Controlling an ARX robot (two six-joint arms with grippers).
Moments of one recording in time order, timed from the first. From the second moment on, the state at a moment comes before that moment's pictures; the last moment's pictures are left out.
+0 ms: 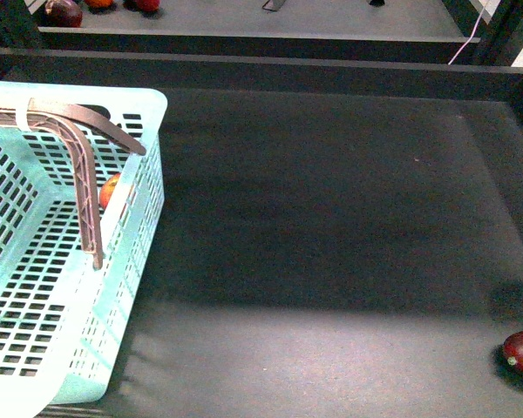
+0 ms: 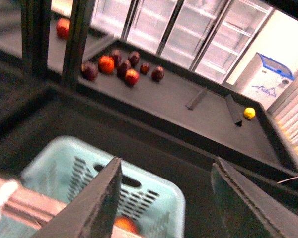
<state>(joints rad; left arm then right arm) 0.02 1.11 0.39 0.69 0.00 -0.33 0.00 0.01 0.02 0.00 0.00 0.00</state>
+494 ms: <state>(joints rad) 0.00 0.79 0.12 0.67 0.00 -0.02 0.00 0.01 0.02 0.00 0.00 0.00</state>
